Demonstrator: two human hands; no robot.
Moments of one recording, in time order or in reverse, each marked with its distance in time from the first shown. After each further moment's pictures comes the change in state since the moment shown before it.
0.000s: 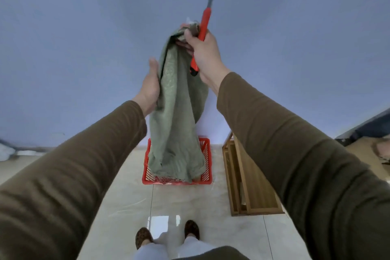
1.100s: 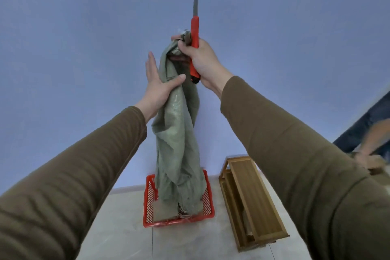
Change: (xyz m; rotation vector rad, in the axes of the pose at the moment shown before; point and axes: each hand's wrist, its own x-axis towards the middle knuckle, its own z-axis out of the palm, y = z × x) left_hand -0.027 0.120 -0.035 0.172 -0.278 0.422; right_hand -0.023 -0.108 0.057 -0.107 -0.130 -0.177
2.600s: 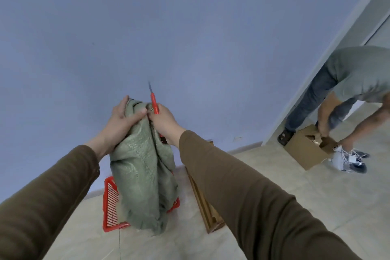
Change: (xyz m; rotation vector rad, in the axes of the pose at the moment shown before) left_hand -0.059 -0.055 0.120 0.132 -0.130 -0.292; right_hand -0.111 0.144 -0.118 -0.260 0.147 0.424
